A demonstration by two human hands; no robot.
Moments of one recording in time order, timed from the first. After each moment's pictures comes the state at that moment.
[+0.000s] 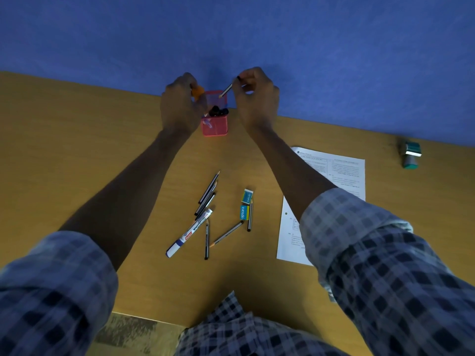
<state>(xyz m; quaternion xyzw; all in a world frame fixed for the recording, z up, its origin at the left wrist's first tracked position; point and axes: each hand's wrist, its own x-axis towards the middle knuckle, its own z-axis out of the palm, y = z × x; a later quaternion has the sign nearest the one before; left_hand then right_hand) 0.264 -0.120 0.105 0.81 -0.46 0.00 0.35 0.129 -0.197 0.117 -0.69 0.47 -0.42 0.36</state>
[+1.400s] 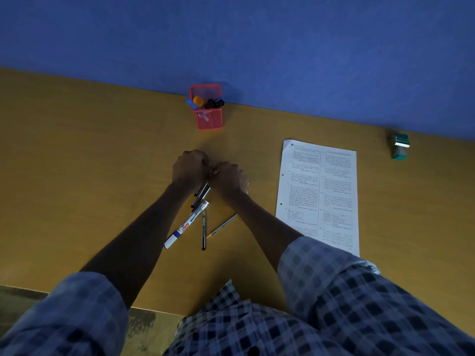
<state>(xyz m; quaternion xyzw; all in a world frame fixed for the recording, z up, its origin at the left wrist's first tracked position) 0.208 -0.038 0.020 0.86 -0.43 -0.23 0.18 0.100 -0.075 0.016 -0.76 0.53 -0.03 0.38</state>
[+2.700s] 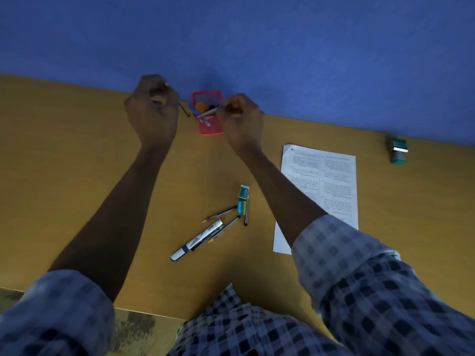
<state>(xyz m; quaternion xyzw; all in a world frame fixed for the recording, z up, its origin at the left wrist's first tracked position) 0.263 -0.067 0.125 0.74 -0.34 0.07 0.57 0.118 -0.144 0.112 -0.67 0.47 -0.40 0.42</state>
